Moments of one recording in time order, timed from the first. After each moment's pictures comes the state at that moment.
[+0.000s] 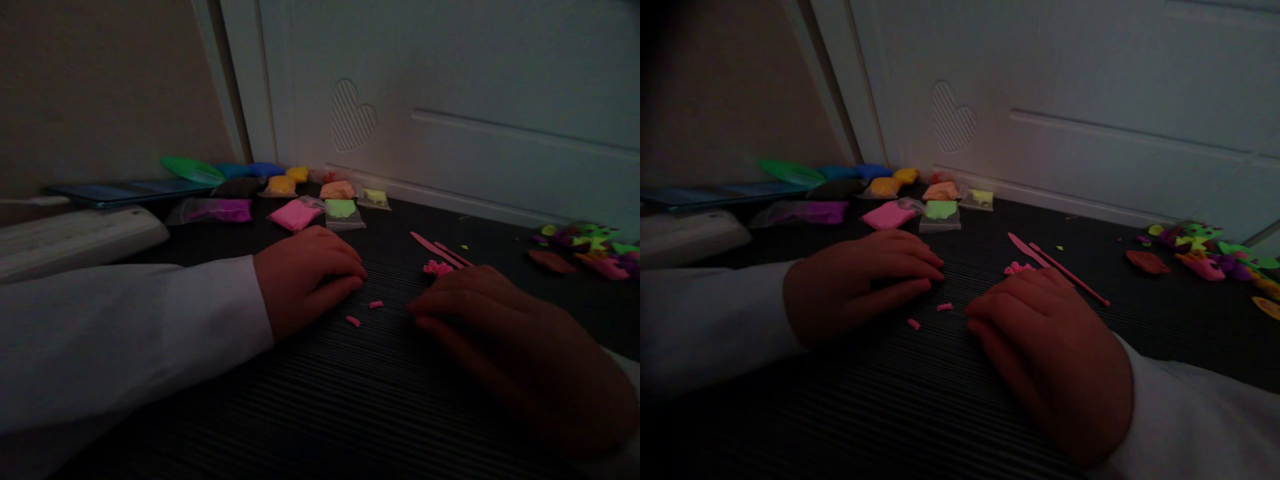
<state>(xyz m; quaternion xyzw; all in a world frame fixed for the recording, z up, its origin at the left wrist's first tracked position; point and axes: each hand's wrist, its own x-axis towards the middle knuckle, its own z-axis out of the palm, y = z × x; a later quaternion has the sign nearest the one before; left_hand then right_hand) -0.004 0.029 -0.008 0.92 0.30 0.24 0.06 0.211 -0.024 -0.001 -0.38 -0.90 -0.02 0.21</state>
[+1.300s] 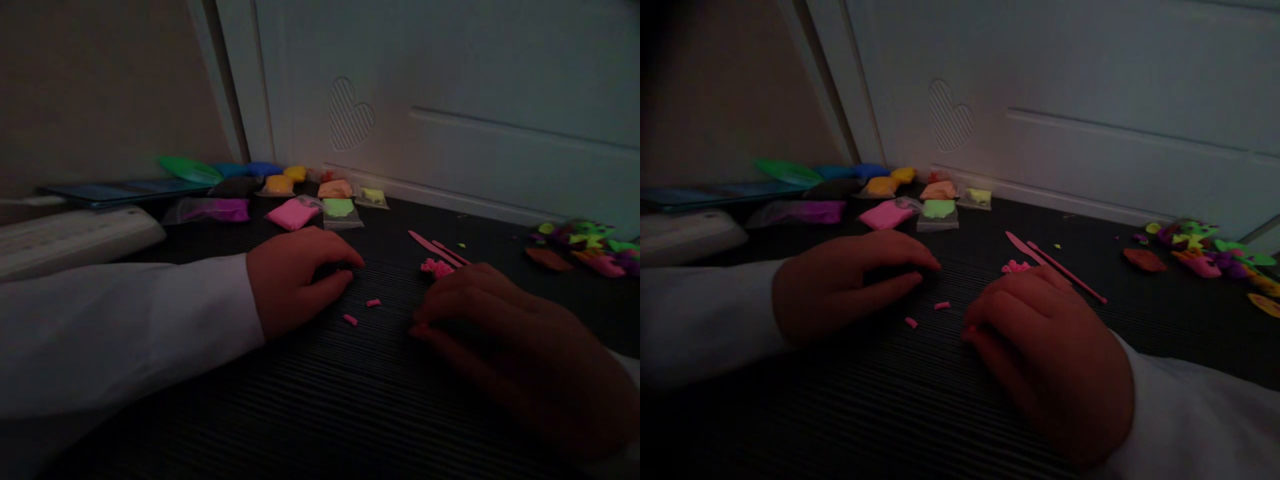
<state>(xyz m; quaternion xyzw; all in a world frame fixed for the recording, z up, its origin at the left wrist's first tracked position) -0.002 0.022 -0.005 0.89 0.39 0.24 0.08 0.211 -0.027 -0.001 -0.38 -0.90 -0.01 0.23</state>
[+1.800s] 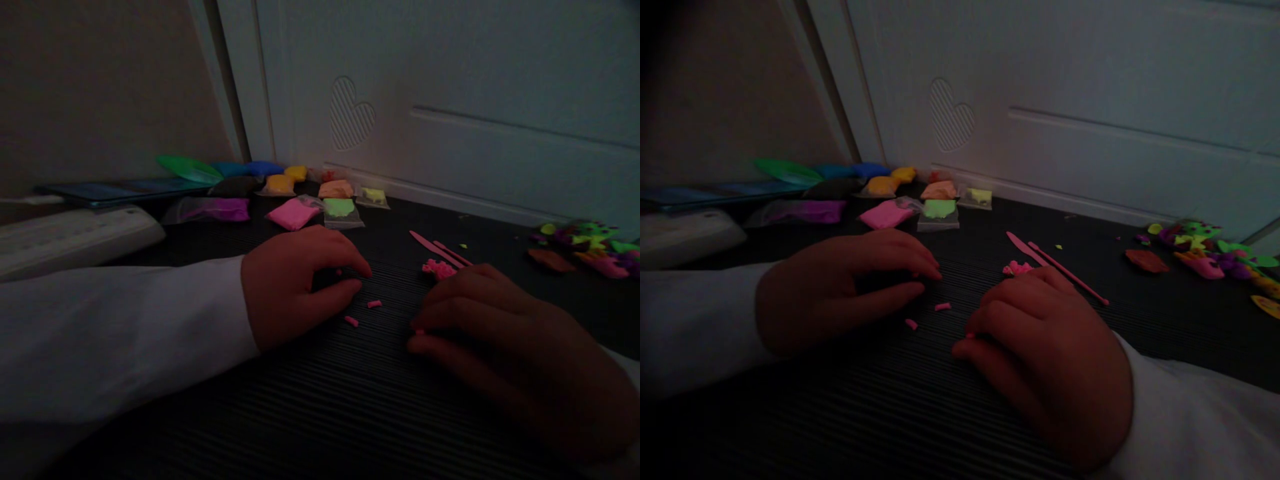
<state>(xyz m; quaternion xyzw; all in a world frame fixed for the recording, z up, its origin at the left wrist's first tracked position) -0.001 0.020 -0.002 0.89 0.35 0.26 0.11 0.212 -0.026 -0.002 -0.37 -0.90 0.01 0.23</state>
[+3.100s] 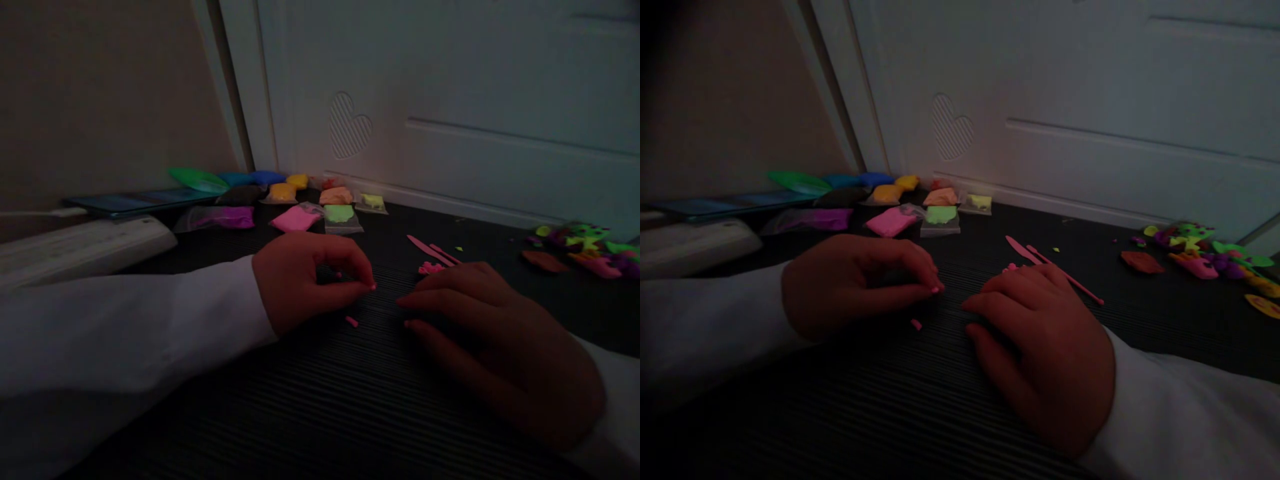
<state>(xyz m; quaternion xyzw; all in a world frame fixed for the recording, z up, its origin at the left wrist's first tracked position) 0.002 0.021 0.003 0.86 0.35 0.28 0.23 0.207 -0.027 -0.005 -0.39 -0.89 -0.03 0.23</state>
